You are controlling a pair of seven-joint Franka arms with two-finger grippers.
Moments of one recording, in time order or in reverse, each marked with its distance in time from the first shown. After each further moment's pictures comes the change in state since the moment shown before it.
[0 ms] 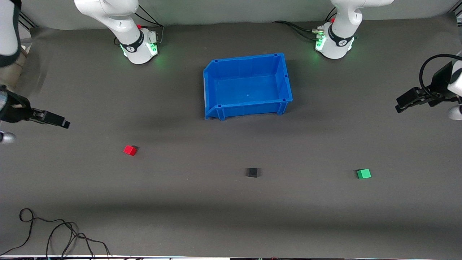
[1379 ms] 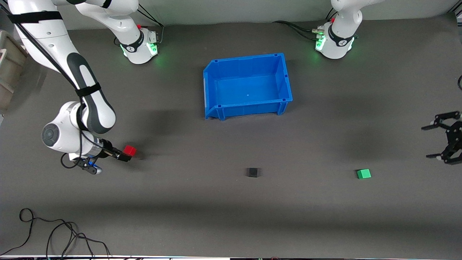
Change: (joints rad) left arm 0.335 0.409 0.012 0.117 -0.375 0.090 -0.741; right arm 0.064 0.349 0.013 -0.391 0.152 0.776 0.139
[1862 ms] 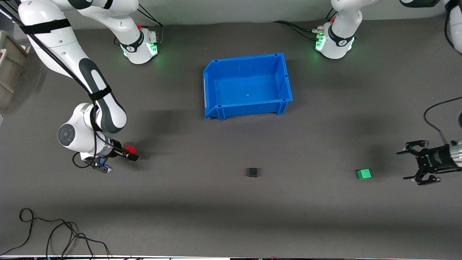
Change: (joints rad) left arm -0.008 0.175 -0.021 -0.094 -0.102 0.330 -0.005; right arm 0.024 0.037 0.000 -0.031 0.001 0.075 0.001
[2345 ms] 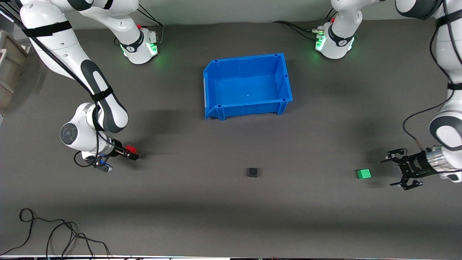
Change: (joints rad) left arm -0.021 0.086 -0.027 -0.072 -0.084 0.211 0.000; right arm 0.000 0.008 -0.001 -0.018 0.000 0.031 0.000
